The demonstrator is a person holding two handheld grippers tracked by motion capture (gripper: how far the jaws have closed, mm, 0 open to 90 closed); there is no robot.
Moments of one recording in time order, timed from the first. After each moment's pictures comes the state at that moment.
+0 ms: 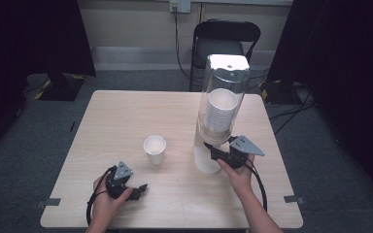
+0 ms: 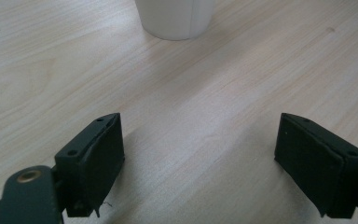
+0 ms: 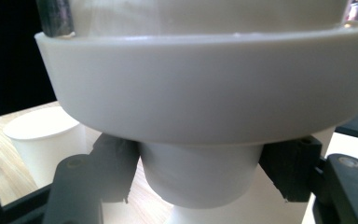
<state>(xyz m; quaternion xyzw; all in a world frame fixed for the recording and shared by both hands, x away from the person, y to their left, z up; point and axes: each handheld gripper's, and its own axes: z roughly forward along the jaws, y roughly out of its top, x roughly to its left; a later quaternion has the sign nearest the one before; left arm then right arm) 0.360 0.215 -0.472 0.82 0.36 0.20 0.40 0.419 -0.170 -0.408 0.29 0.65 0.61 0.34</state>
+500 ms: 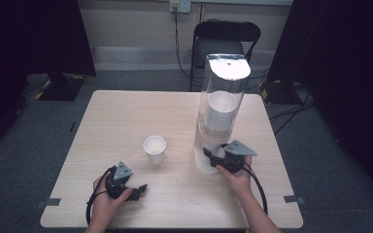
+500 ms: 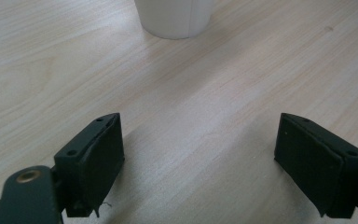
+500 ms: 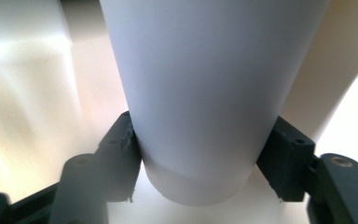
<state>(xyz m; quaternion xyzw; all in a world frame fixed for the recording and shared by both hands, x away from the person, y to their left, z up) 0.359 0.216 -0.472 0.82 0.36 0.20 0.39 0.428 -0.171 -0.448 0.32 0.75 0.49 0.30</state>
